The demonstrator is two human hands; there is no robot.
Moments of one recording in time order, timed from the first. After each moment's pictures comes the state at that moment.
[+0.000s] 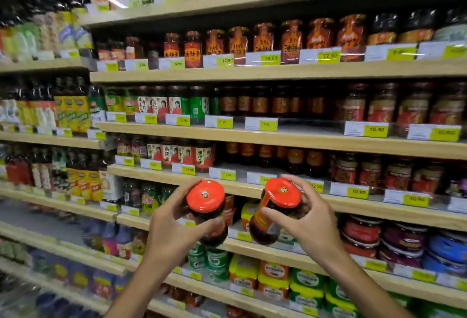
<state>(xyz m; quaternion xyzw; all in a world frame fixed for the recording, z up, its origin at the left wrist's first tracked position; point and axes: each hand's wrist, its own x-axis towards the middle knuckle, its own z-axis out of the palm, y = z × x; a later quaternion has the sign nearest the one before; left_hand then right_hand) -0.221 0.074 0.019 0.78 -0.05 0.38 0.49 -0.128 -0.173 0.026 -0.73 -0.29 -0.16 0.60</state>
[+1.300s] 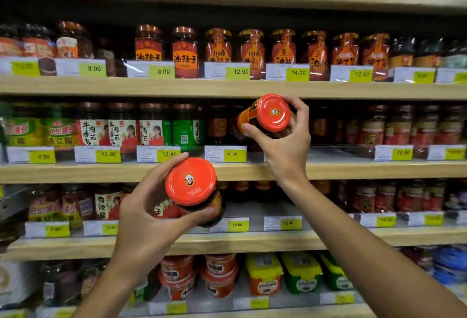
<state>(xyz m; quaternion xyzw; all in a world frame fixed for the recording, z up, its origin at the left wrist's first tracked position) -0.075 0.239 0.095 0.68 -0.28 0.42 0.52 0.029 0.022 0.168 -0.59 -0.24 -0.51 0.58</state>
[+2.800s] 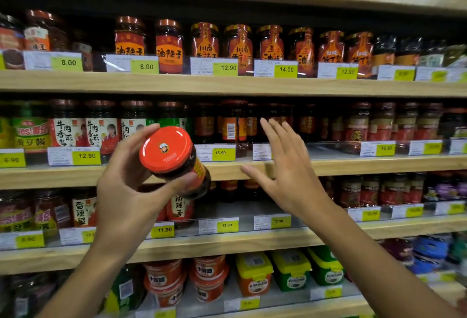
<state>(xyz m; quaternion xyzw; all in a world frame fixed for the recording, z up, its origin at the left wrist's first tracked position) -0.054 0.237 0.124 0.63 -0.29 0.44 0.57 -0.002 -0.020 0.129 -0.86 -0.20 -0.43 0.17</state>
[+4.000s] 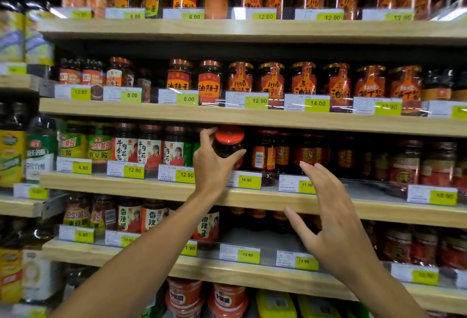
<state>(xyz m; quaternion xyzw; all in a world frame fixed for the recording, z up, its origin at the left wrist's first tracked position) 0.067 0.185 0.175 0.68 -0.10 0.55 0.47 -0.014 -0.050 0.114 -0.80 -0.28 -0.49 0.22</state>
